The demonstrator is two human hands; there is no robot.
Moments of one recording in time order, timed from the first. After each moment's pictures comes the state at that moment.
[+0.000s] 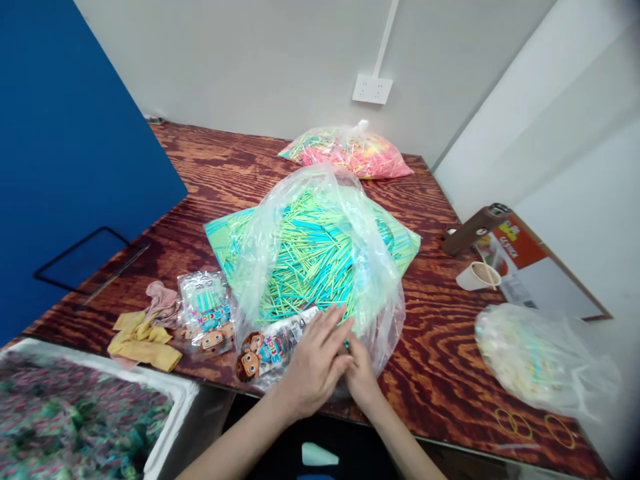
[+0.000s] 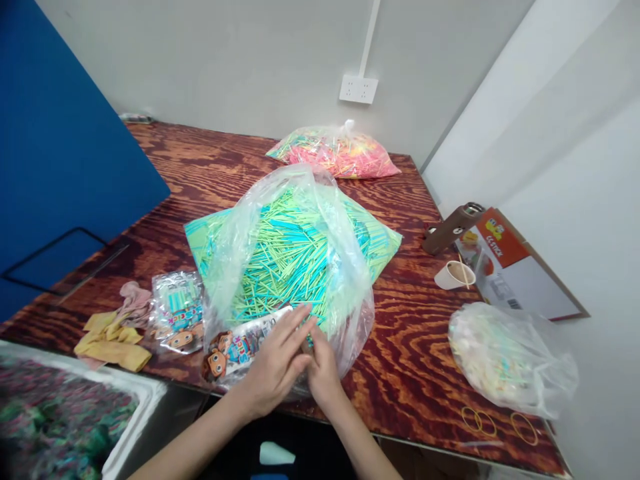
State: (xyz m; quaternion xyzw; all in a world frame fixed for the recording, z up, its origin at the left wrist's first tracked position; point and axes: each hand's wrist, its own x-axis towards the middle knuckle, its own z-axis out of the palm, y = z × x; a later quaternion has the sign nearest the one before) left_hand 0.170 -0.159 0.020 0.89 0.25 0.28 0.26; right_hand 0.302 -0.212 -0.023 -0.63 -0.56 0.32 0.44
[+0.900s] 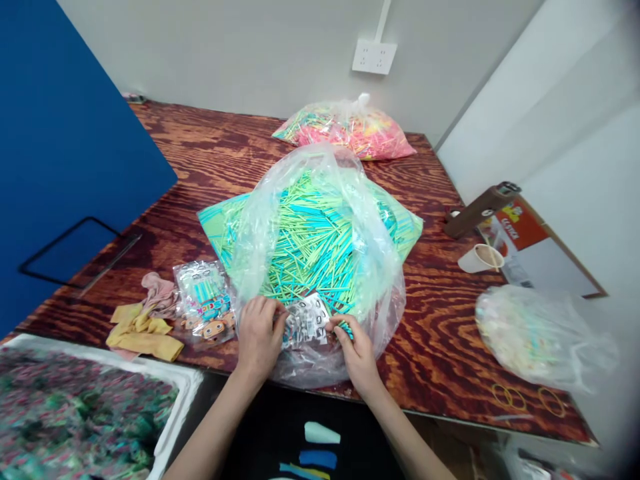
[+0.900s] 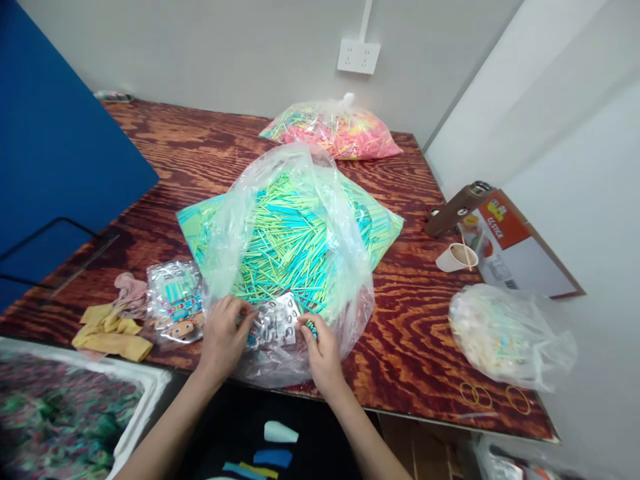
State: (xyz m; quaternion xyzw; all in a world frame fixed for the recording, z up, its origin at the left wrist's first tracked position) left_hand 0.106 -0.126 -0.003 0.81 0.51 0.27 0.13; right_hand 0.297 -0.217 -0.027 -0.61 -0.47 0.38 0.52
